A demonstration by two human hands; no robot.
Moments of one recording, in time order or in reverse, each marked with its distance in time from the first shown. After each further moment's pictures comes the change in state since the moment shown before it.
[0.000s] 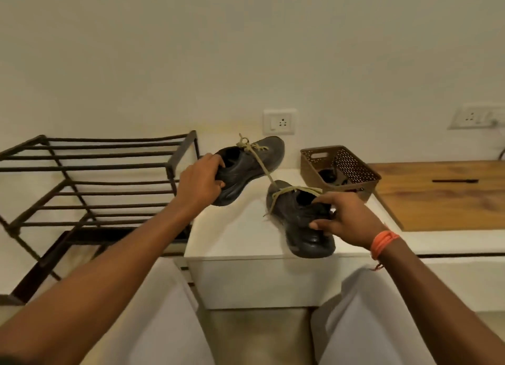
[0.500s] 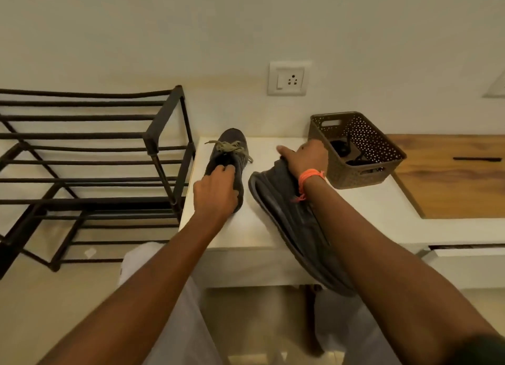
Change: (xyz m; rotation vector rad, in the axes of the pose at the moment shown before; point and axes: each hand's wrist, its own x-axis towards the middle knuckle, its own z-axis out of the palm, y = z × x) left_hand 0.005 -0.019 0.108 0.123 -0.237 -0.162; right_hand 0.169 -0.022 0.086 0.268 0.421 0.554
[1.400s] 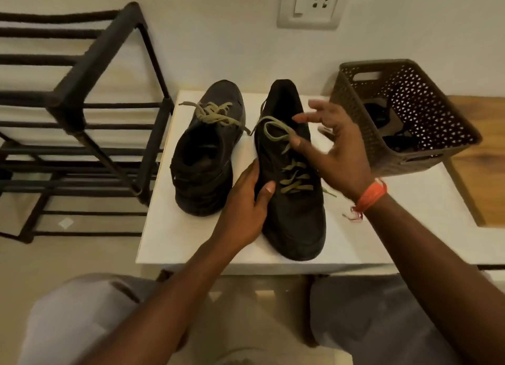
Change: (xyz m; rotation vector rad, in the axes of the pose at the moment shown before) left_hand 0.016 0.039 0.097 -0.995 -0.220 -0.064; right_hand 0.058 0.072 0.013 0.136 -0.278 -0.556
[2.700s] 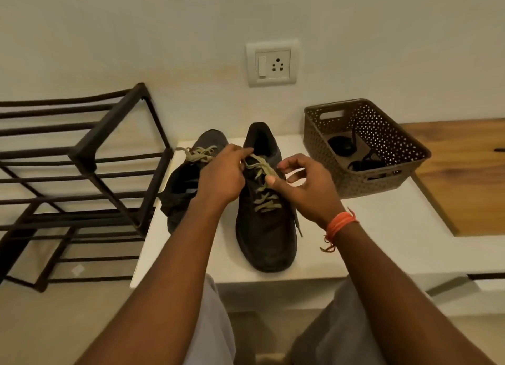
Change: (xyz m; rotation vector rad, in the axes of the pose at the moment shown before) left_hand 0.069 0.067 -0.025 0.809 0.157 0.225; right_hand -0.030 -0.004 -0.013 0.099 0.024 0.159
